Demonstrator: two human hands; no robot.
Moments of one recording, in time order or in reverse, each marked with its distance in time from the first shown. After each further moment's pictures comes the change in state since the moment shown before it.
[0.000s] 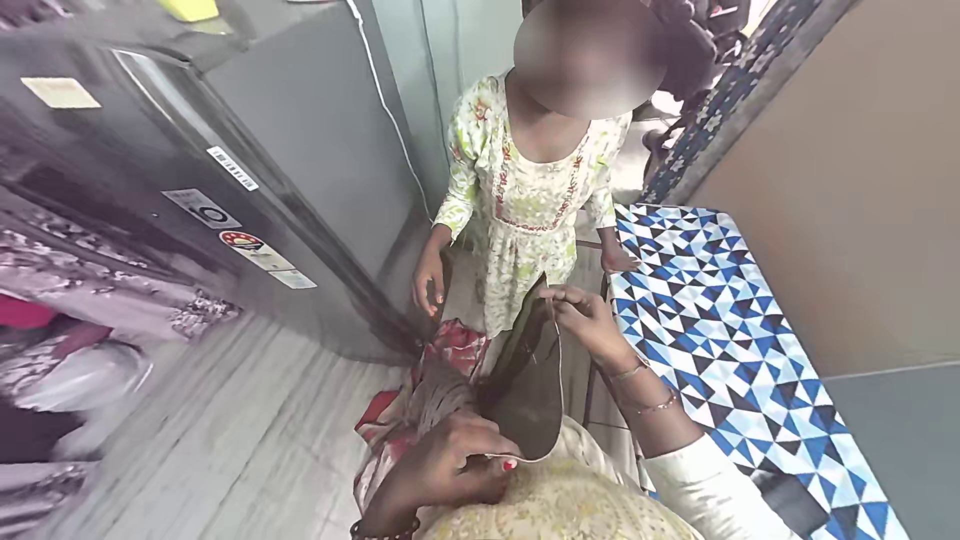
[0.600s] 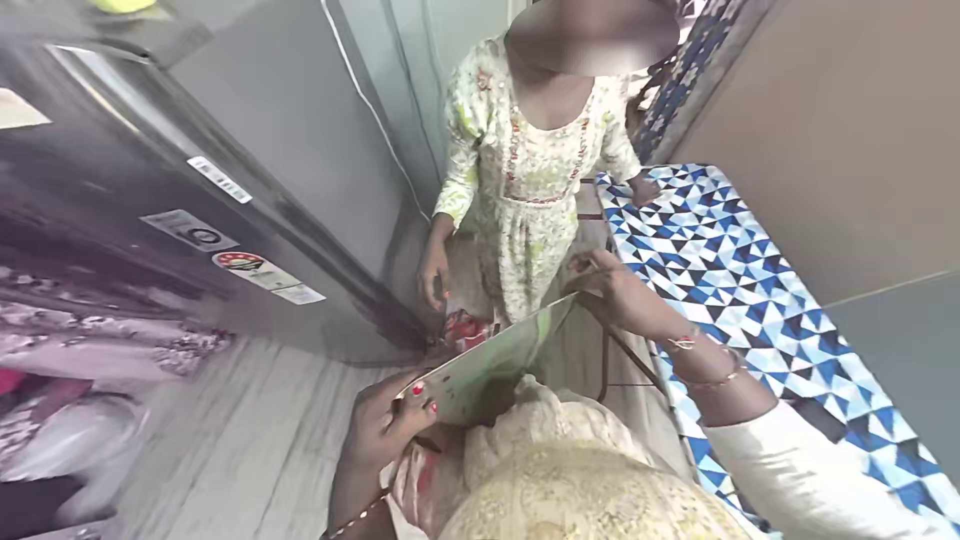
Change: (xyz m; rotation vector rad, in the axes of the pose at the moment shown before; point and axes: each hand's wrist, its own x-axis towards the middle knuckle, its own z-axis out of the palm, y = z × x) left_hand -0.071 -0.004 -0.104 0.338 0.505 -0.266; right_hand -0.004 -0.032 0.014 -0.754 -0.123 -0.286
